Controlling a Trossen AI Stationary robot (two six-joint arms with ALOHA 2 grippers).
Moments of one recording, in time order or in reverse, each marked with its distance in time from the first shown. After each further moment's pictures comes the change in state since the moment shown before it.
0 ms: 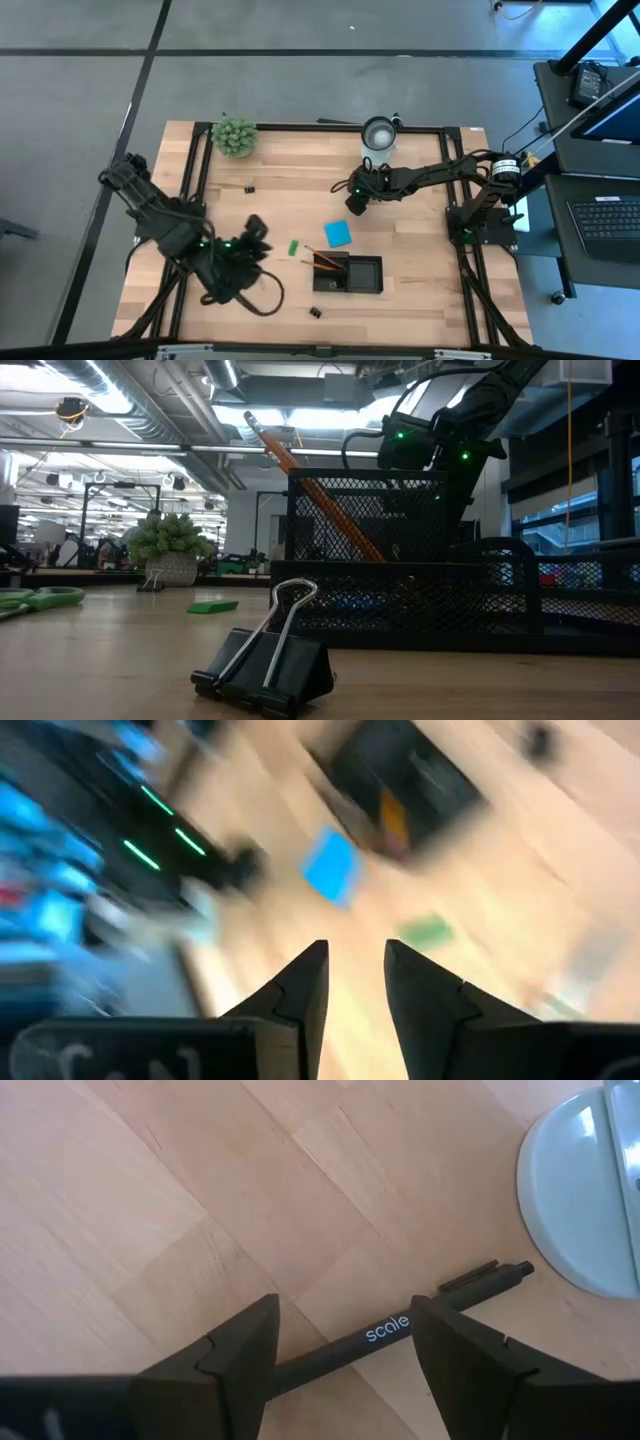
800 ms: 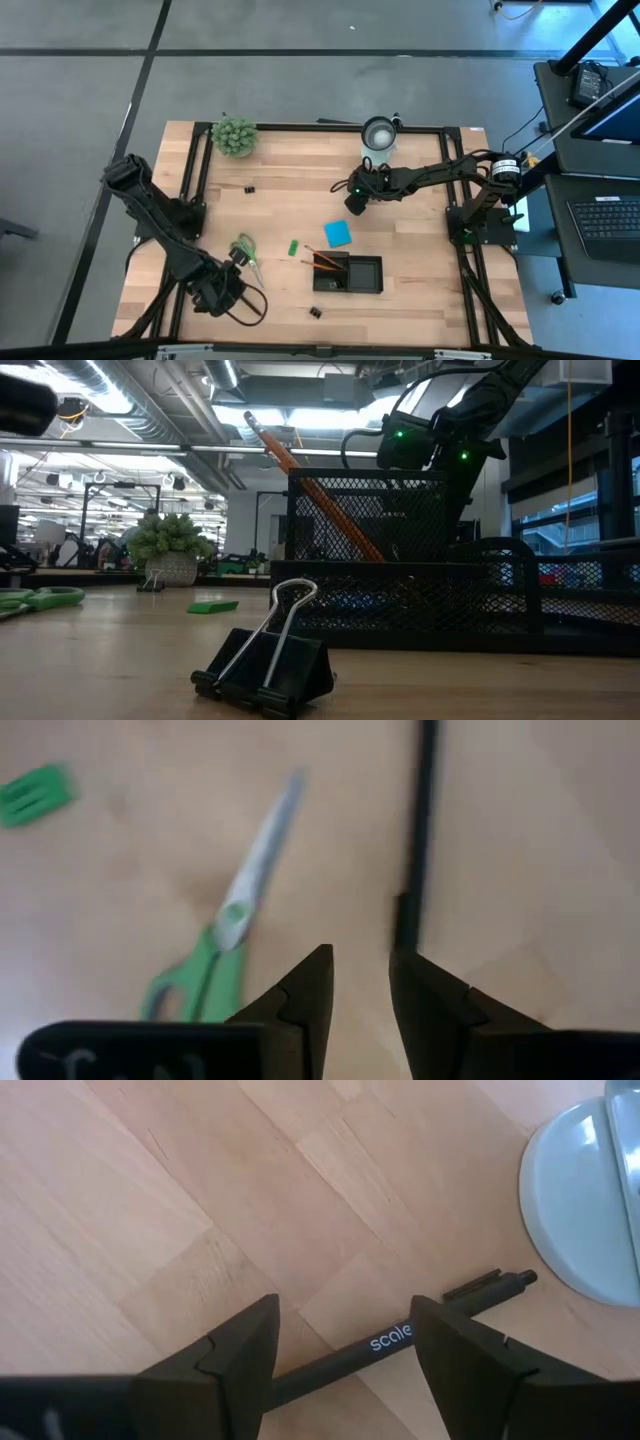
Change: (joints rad) left arm -0.155 0.003 -0.601 0.373 0.463 -0.361; right arm 0.000 0.000 0.000 0.017 0.000 -0.002
